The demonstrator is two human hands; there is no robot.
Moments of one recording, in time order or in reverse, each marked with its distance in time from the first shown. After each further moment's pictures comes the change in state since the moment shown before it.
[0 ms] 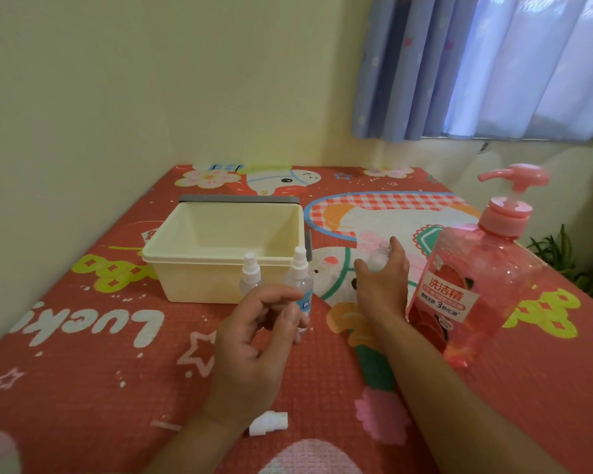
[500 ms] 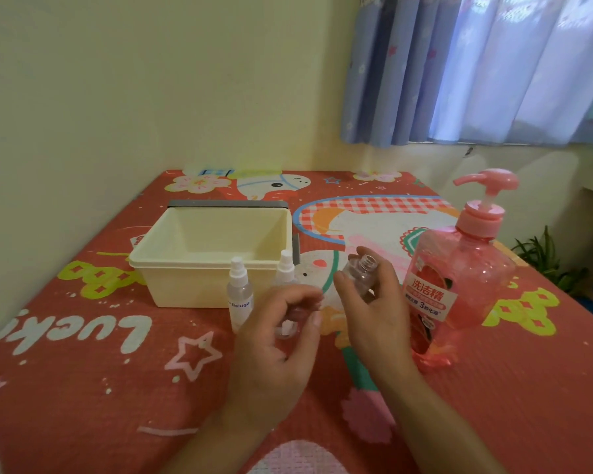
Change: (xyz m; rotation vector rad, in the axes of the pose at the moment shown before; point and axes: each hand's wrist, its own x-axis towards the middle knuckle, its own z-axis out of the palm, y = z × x) left_hand 0.001 0.009 0.027 0.202 -0.024 0.059; right_hand -0.072 -0.030 -0.044 0.264 -0.147 -0.211
